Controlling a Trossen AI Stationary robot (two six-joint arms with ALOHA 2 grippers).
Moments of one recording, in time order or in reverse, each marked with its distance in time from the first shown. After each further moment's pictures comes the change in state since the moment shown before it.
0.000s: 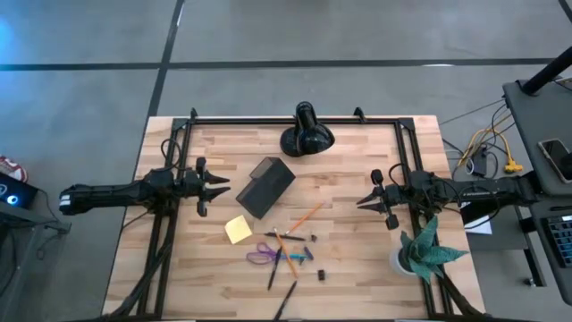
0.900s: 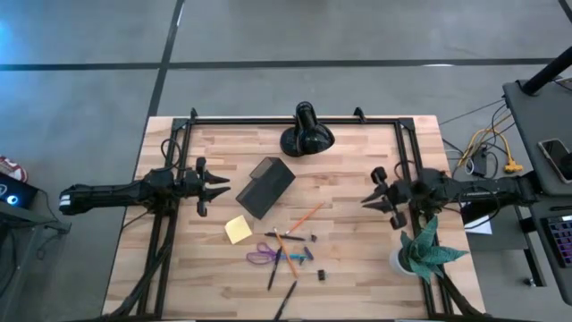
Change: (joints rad) left arm 0.000 0.000 0.000 0.000 0.000 0.000; right arm 0.000 0.000 0.000 0.264 -0.071 0.149
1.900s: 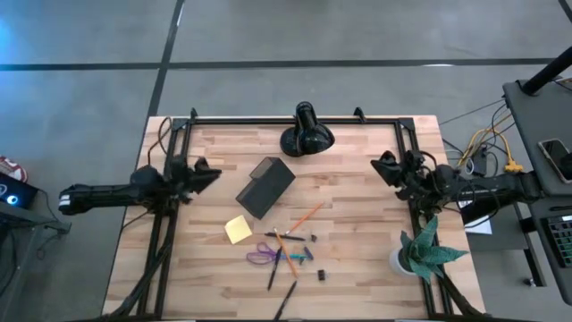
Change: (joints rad) left arm 0.000 0.006 0.000 0.390 0.008 -0.685; right arm 0.000 0.127 0.024 0.468 0.493 0.529
